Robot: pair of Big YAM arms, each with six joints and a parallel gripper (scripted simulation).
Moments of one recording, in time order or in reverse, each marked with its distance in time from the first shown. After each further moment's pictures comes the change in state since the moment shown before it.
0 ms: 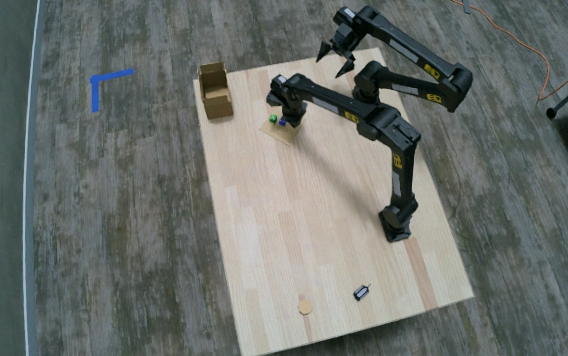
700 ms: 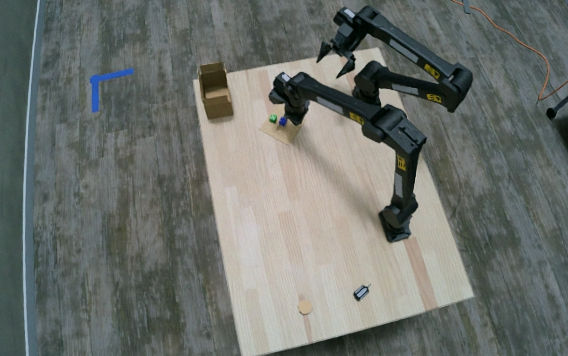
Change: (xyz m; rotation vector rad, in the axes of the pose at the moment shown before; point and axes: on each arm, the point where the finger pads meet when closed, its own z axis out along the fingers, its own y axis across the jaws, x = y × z) left arm 0.006 -0.004 -0.014 0.016 -0.031 0.016; right arm -0.002 0.004 0.000 -0.012 -0.014 -0.015
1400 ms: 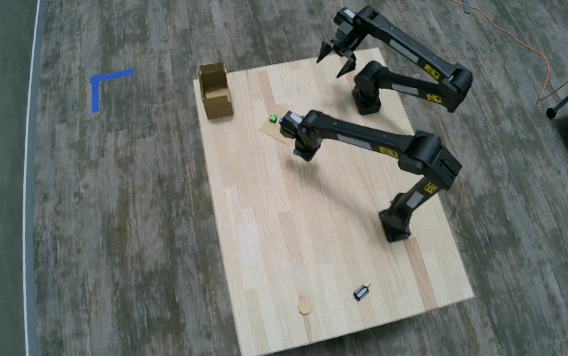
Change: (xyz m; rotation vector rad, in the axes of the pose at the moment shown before) left arm 0.101 0.122 -0.016 0.010 -0.020 0.112; right arm -0.009 0.004 0.000 -0.015 -0.054 0.053
